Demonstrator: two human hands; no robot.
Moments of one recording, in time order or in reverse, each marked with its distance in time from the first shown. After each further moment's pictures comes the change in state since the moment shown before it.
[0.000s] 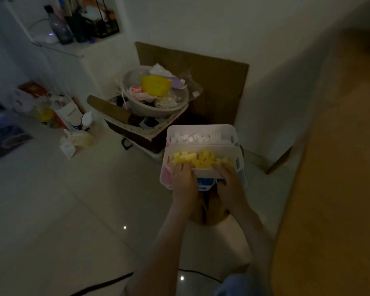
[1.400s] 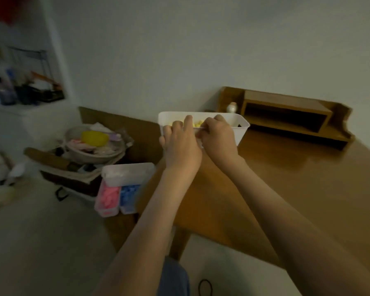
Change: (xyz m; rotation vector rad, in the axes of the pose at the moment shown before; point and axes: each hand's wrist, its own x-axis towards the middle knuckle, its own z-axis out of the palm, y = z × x) left_hand -0.046 0.342 -0.219 -0.058 -0.059 0.243; right_hand -0.143 -0.165 -0.308 -0.414 0.593 -0.382
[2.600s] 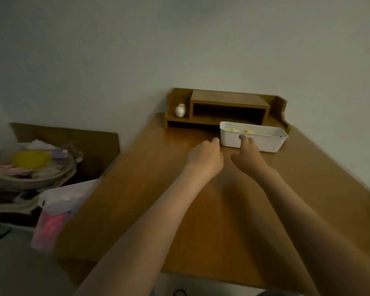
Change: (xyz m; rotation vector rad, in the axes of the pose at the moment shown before) left_hand 0.006 0.141 0.098 -0.057 -0.504 0.364; right_hand -0.031 0.186 -0.104 -0.128 -0.168 0.567
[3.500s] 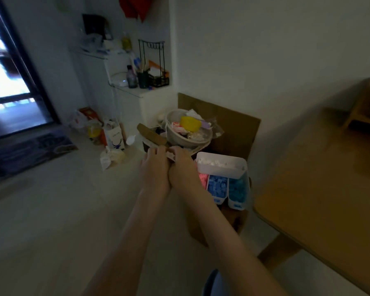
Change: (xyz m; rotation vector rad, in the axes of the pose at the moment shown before) left_hand -0.285 -0.355 -0.115 0.304 0.528 -0.813; right_hand -0.239 -0.372 0.276 0.542 -0.569 -0.653
